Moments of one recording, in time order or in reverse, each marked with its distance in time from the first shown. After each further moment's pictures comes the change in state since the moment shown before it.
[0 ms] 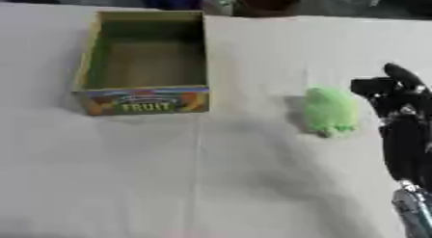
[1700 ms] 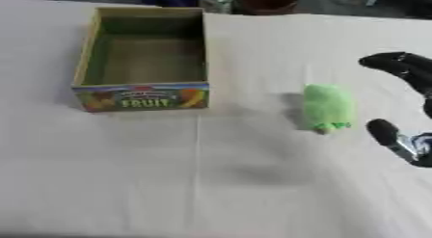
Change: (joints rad) left arm 0.000 0.010 0.000 0.000 0.000 0.005 -0.007; right arm 0.067 -0.521 -0.010 -0.001 0.813 0.101 -0.279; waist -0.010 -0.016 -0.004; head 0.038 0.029
